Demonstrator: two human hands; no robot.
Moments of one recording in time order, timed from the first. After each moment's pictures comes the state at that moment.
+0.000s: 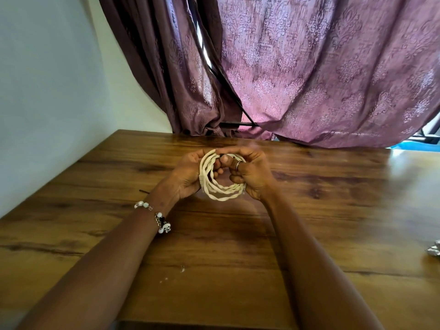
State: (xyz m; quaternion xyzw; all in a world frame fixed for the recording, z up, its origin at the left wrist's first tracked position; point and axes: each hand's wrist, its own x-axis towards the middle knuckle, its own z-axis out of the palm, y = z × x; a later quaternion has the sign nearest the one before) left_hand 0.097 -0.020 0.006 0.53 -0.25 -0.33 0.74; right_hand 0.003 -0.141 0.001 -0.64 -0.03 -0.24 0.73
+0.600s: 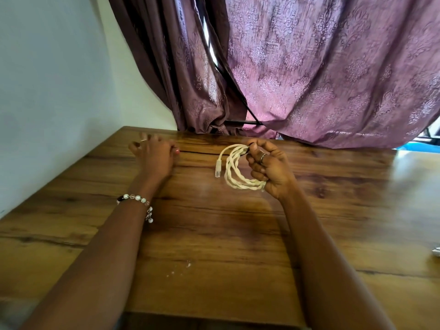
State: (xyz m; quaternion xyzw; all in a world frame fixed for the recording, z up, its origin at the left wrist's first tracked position) left_hand 0.171 0.025 -0.006 0.91 -0.27 0.24 0.22; right_hand -0.009 -0.166 0.001 -0.58 0.04 -0.27 0.77
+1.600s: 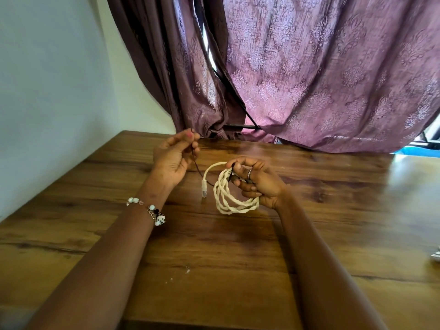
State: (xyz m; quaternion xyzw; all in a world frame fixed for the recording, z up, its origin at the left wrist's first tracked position) left_hand 0.125 0.001 0.023 0.40 -0.15 -0.21 0.88; right_hand -0.014 -0.153 -0.002 -0.66 0.00 -0.11 0.75
